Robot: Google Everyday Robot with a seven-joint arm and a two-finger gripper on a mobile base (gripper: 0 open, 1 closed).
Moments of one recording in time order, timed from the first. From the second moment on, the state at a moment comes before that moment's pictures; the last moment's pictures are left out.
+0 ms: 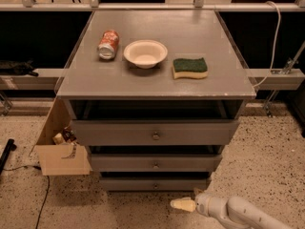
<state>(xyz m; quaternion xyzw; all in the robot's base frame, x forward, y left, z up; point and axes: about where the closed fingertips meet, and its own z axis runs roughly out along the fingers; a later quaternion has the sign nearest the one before) 0.491 -0.149 0.262 -0.15 0.86 0.34 0.34</state>
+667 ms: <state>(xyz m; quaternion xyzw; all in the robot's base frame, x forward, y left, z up) 0.504 -0.145 0.260 -0.16 0.86 0.33 0.35</state>
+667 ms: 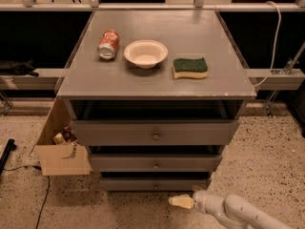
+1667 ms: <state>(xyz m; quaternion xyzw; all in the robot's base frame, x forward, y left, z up) 0.548 -0.134 0.257 -0.18 0.86 0.31 0.37</state>
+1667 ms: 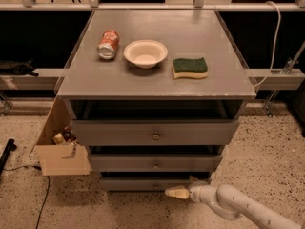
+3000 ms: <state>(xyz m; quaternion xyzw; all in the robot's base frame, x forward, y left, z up) 0.613 -0.131 0.215 -0.22 0.86 0.24 0.40</state>
